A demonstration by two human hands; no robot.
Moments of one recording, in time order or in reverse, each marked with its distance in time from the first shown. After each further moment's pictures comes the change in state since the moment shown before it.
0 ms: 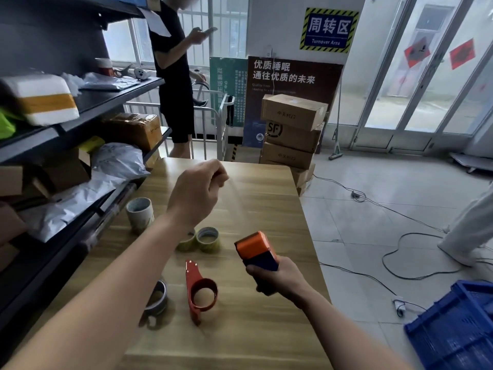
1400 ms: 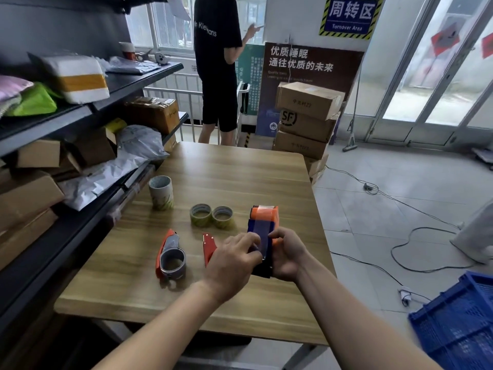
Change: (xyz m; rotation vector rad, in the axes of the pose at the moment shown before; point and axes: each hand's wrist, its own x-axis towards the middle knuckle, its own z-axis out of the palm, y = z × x) left_hand -0.168 0.004 0.052 0.182 -0.237 0.343; right_hand -0.022 -0.029 0.032 0.732 -0.196 0.410
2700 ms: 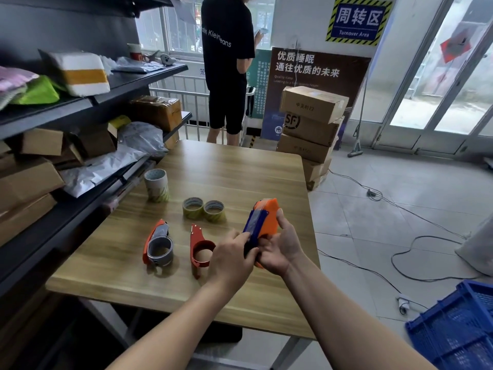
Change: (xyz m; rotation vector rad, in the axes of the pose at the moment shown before) left_hand 0.014 0.068 0.035 -0.251 0.035 -0.634; right_hand -0.046 -0.003 -0.015 0.319 -0.048 0.004
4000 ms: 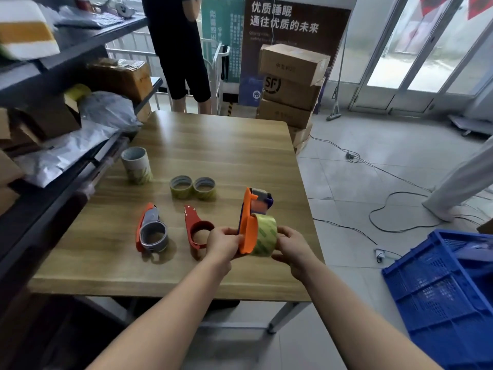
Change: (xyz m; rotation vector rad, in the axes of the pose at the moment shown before) left_hand 0.018 -0.051 0.016 -0.815 -0.264 -0.920; right_hand 0.017 0.038 -0.050 -0.730 0.517 -0.269
